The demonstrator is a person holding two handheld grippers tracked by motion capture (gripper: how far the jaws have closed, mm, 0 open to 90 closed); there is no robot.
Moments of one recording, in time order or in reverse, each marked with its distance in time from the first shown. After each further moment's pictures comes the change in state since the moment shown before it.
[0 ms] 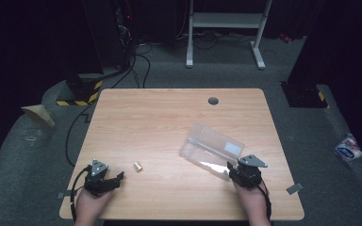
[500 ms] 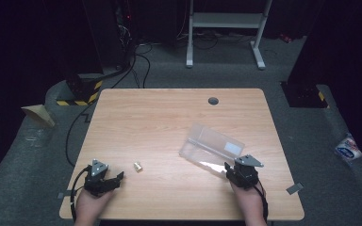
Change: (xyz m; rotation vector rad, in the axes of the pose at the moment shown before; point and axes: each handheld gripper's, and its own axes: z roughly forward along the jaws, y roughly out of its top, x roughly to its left) left arm -0.001 0.000 0.000 -0.003 0.001 -0.005; right arm 0.010 0.003 0.001 0.027 -0.004 0.009
